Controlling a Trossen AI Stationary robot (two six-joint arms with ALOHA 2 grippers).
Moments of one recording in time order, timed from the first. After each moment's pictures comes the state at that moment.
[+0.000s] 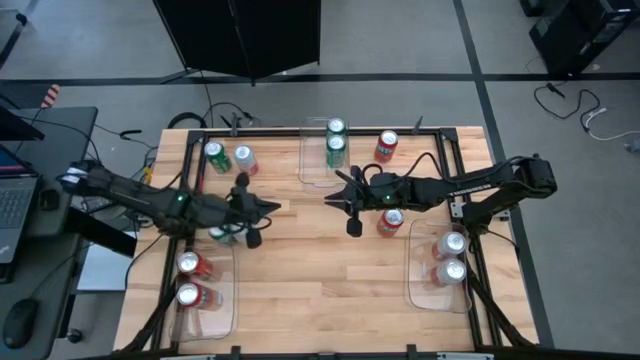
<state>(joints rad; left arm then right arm) -0.26 0.93 0.65 -0.06 -0.53 -0.05 -0.01 1.44 0.83 0.27 0.08 -0.02</state>
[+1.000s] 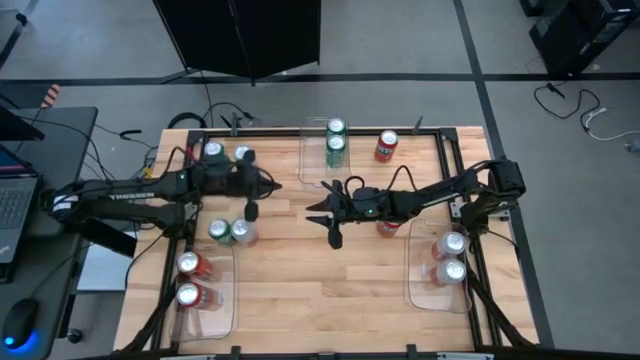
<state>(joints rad) 0.24 0.89 0.58 0.00 0.07 0.11 0.04 1.70 0.89 0.58 0.09 0.12</state>
